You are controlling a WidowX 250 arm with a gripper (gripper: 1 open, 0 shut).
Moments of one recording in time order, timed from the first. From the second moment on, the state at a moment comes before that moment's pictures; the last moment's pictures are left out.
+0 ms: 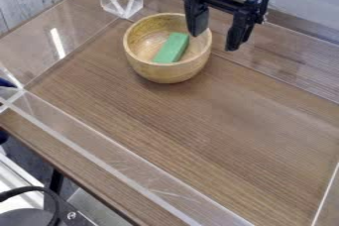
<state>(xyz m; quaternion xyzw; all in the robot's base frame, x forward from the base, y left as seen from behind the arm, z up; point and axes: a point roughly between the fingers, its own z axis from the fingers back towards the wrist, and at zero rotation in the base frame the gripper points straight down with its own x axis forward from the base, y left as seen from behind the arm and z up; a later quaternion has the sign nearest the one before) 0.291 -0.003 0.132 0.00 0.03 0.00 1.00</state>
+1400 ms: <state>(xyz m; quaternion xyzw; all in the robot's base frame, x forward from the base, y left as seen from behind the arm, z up) 0.284 0.076 0.075 0.01 0.08 0.04 1.00</state>
